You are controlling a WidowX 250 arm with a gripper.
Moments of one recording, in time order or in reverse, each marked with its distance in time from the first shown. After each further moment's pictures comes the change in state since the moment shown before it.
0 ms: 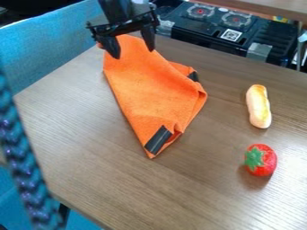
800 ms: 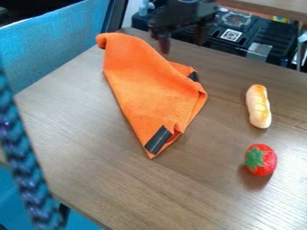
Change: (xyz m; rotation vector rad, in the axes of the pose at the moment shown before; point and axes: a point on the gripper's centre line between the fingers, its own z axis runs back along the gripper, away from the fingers) arm 0.010 -0.077 -0.026 0.215 -0.207 0.214
